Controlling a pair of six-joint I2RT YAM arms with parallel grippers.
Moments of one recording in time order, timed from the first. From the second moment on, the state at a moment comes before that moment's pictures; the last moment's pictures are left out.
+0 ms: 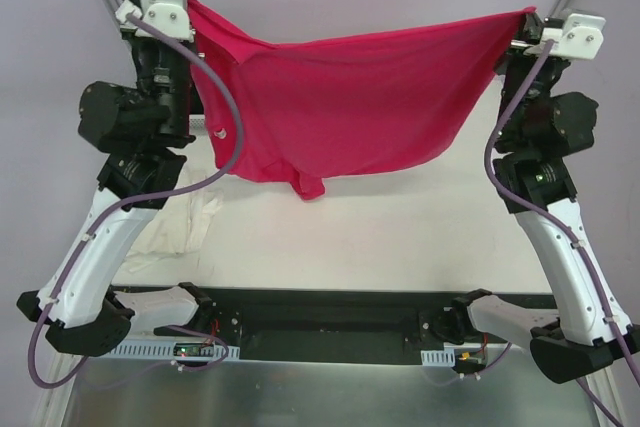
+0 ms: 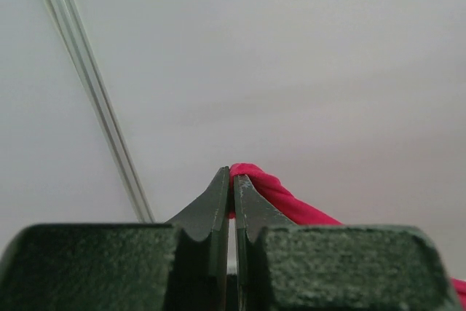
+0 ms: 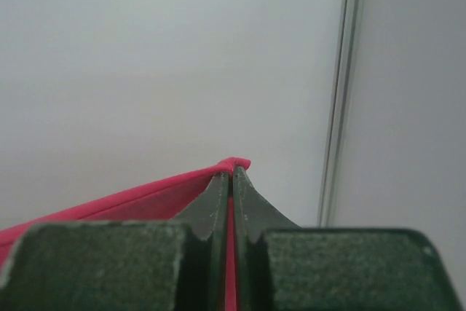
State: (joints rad) left arm -0.63 1.17 1.67 0.11 -0.55 0.60; right arm 0.40 1.10 1.47 0.16 0.53 -0.26
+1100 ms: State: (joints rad) left arm -0.63 1.09 1.83 0.21 -0.27 0.63; right arm 0.40 1.07 1.57 0.49 0.22 -0.41
